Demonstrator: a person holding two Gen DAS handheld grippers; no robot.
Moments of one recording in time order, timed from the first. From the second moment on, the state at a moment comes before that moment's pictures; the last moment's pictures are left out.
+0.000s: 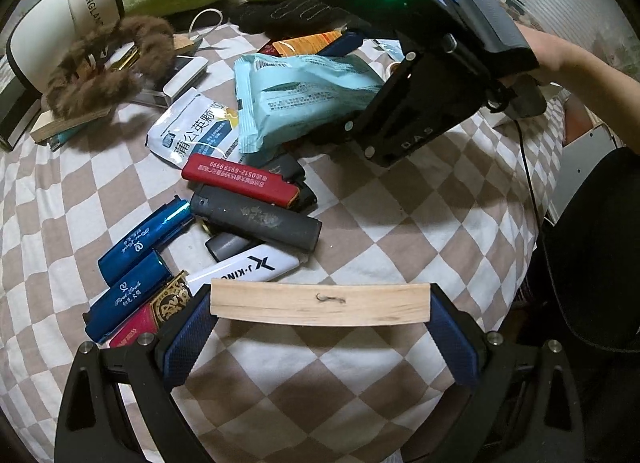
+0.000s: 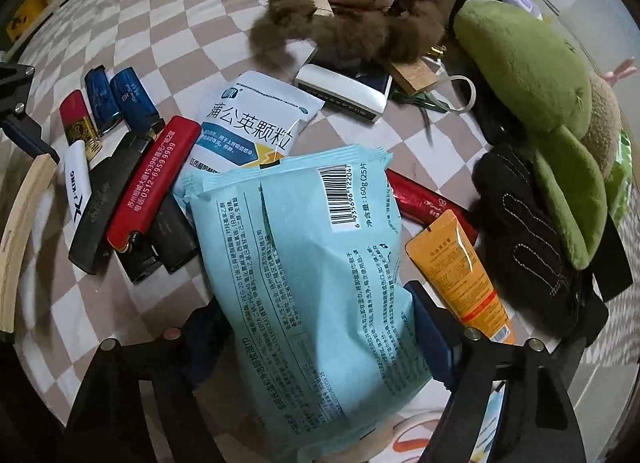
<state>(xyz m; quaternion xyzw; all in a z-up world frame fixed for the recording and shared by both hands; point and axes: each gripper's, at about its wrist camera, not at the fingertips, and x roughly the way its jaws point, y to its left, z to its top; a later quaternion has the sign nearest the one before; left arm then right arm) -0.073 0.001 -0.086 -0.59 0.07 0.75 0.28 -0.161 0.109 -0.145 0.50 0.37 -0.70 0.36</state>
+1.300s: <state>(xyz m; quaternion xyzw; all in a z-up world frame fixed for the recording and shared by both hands) -0.099 0.017 -0.022 -0.51 0.08 0.83 0.21 -0.159 0.163 -0.053 0.54 0.18 -0.77 0.29</state>
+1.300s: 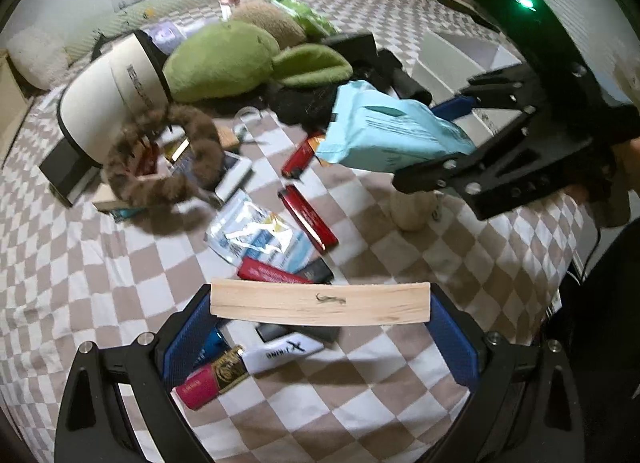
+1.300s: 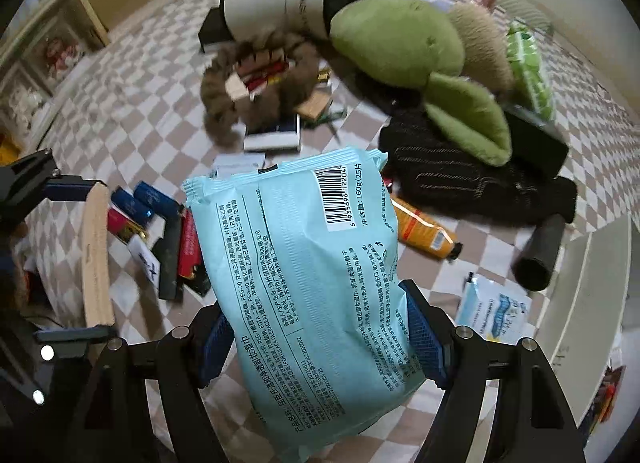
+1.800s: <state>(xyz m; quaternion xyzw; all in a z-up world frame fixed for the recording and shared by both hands) -0.114 0.034 0.023 -0.45 0.07 0.87 0.18 -0.167 0.204 -0.003 0.51 0.12 -0.81 0.25</state>
